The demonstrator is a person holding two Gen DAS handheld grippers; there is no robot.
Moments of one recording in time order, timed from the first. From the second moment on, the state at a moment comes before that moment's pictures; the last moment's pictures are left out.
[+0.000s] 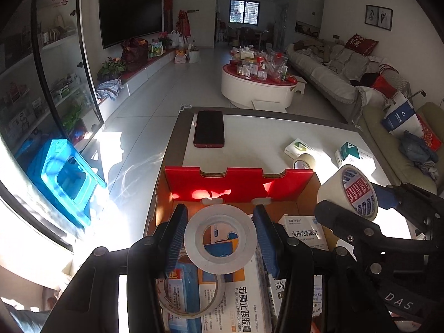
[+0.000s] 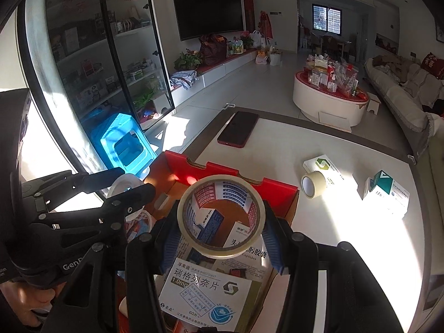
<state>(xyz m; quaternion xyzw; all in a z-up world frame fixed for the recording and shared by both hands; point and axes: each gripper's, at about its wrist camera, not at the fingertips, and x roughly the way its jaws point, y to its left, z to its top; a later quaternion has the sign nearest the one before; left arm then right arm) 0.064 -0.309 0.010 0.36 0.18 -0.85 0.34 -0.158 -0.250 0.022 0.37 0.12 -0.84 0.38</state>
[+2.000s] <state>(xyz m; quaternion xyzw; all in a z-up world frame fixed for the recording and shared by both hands) -0.029 -0.110 0.028 0.40 0.17 -0.88 0.19 -0.145 0.038 0.018 0.38 0.00 -0.88 0.27</state>
